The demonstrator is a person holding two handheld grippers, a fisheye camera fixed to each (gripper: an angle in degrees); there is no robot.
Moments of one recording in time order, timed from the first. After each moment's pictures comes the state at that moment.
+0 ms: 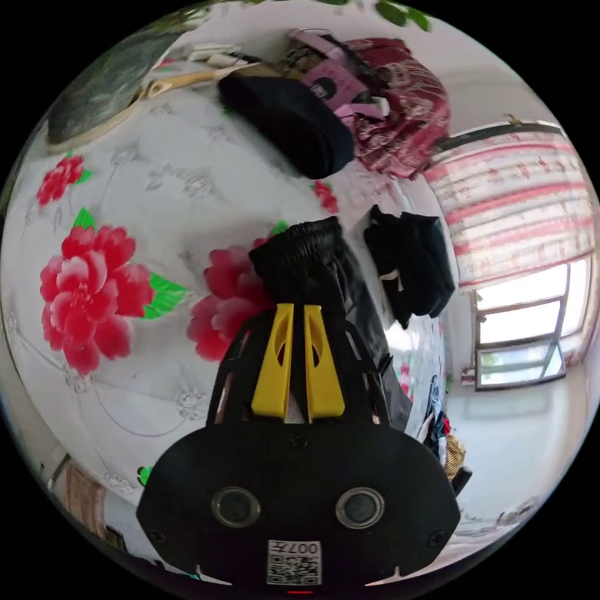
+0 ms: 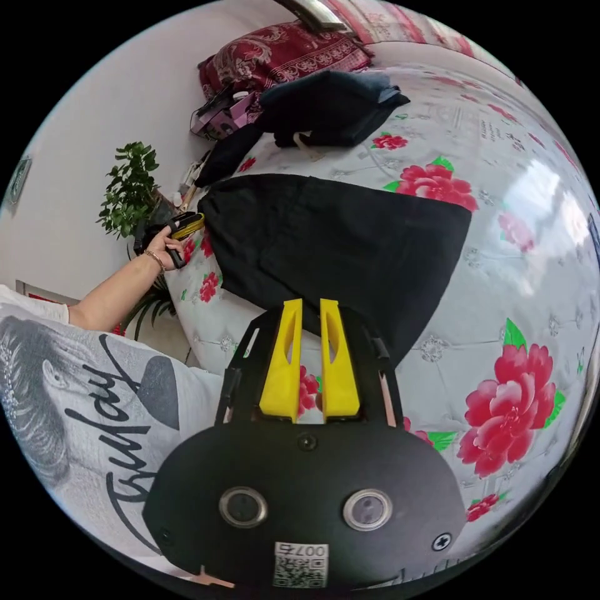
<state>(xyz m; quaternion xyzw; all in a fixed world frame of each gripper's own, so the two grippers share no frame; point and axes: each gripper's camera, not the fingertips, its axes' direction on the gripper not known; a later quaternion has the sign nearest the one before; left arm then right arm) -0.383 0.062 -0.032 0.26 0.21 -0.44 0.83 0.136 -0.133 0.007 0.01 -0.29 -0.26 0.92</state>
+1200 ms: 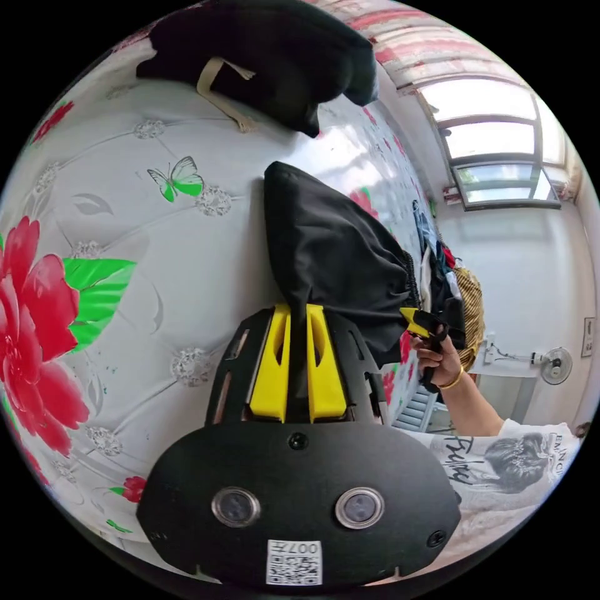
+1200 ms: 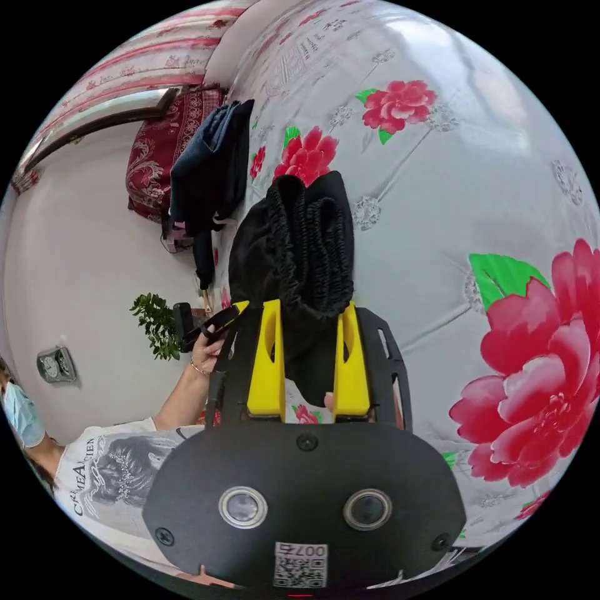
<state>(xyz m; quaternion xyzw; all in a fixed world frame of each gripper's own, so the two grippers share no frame) -0.145 -0.152 0.081 0.07 0.38 -0.14 0.91 0.289 -0.246 0.133 -0.10 -0.46 0.01 0.88</state>
